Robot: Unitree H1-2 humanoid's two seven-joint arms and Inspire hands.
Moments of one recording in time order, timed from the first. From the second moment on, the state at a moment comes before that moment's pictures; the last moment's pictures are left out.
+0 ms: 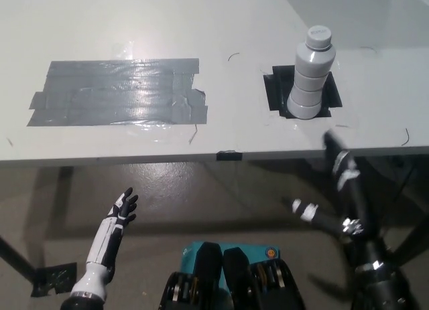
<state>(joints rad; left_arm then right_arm) -0.16 0.12 0.00 0.39 0.08 -0.25 -0.04 -0.20 -0.04 0.04 0.09 -0.10 -0.36 -0.02</state>
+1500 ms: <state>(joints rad) -0.16 0.13 0.00 0.40 0.07 -0.30 -0.04 -0.83 -0.07 -0.08 0.89 -0.06 -0.22 -0.09</state>
